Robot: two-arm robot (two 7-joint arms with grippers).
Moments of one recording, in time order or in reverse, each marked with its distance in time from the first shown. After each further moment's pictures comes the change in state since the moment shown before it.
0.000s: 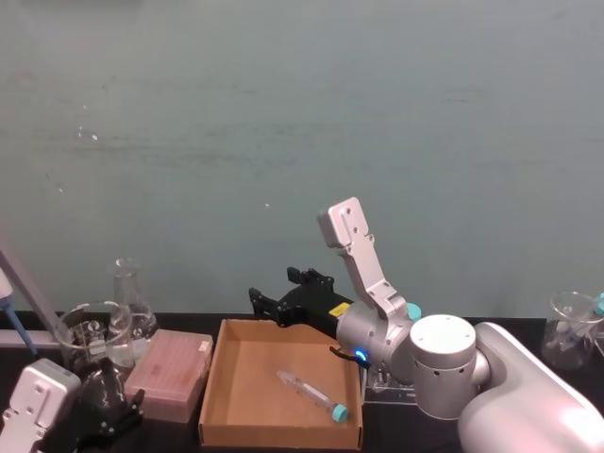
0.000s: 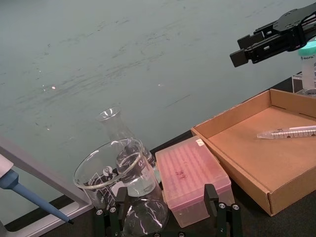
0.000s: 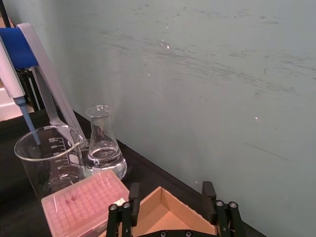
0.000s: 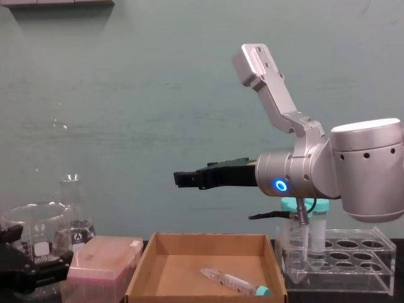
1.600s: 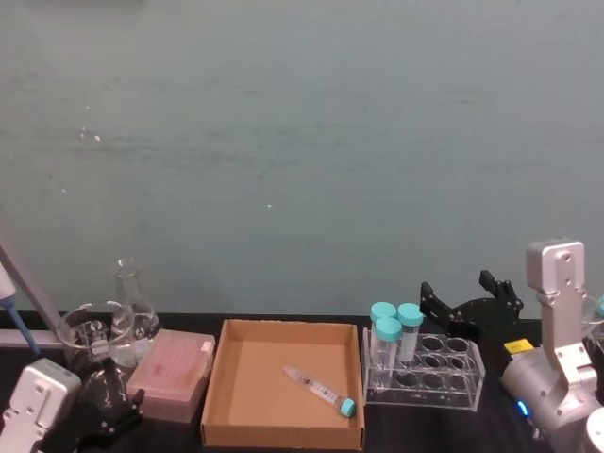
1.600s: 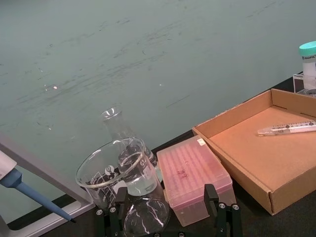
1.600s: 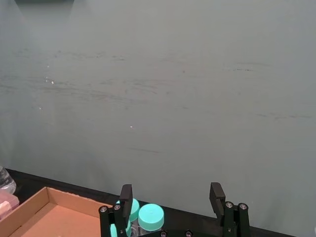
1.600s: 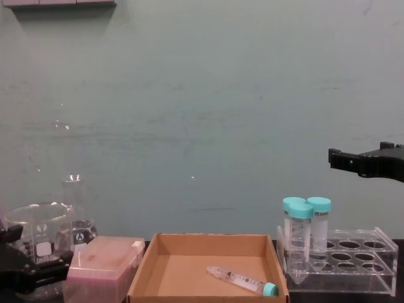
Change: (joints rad) left arm 0.000 0.000 0.000 0.000 0.000 0.000 0.000; right arm -0.473 0.195 0.321 -0.612 -0.043 0.007 -0.246
